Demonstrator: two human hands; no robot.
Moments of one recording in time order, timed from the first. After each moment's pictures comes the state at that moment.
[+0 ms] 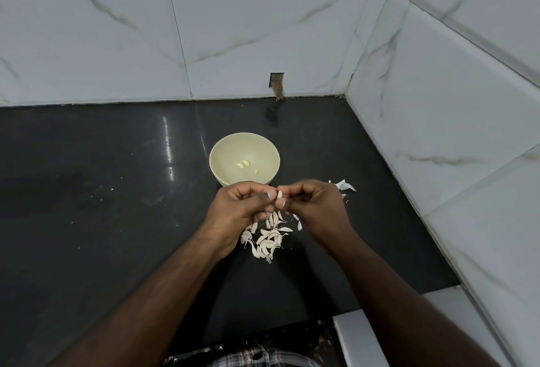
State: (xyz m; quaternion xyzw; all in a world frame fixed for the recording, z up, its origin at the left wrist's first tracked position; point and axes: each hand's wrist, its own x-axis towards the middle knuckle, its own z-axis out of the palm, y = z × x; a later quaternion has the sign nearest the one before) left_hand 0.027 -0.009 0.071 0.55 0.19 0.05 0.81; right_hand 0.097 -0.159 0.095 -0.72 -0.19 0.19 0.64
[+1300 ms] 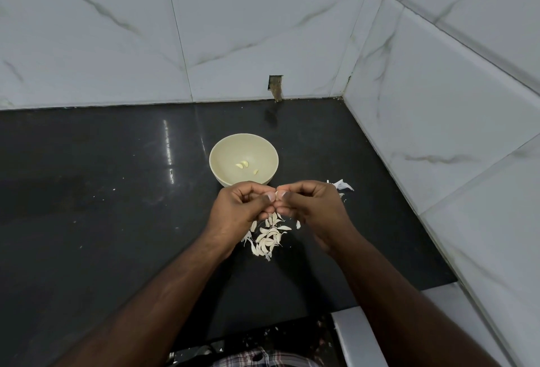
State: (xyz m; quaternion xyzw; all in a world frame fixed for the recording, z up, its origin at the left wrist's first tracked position) left_hand 0.023 -0.016 0.069 0.64 0.18 0.09 0.74; right_hand 0.094 -0.160 0.098 -0.65 -0.06 0.27 0.70
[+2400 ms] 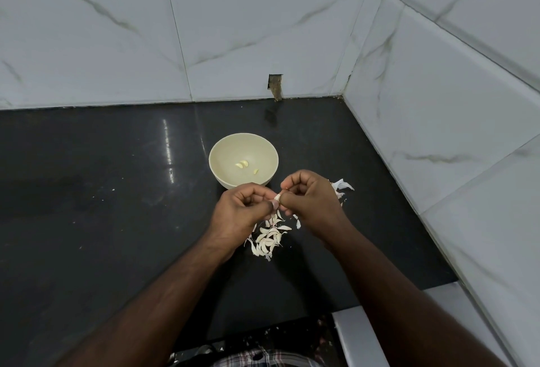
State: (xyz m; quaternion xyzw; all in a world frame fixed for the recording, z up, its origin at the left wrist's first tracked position) left_hand 0.021 -0.020 0.071 0.66 0.16 0.10 0.73; right_hand 0.100 -0.155 0.101 -0.76 -0.15 0.21 0.60
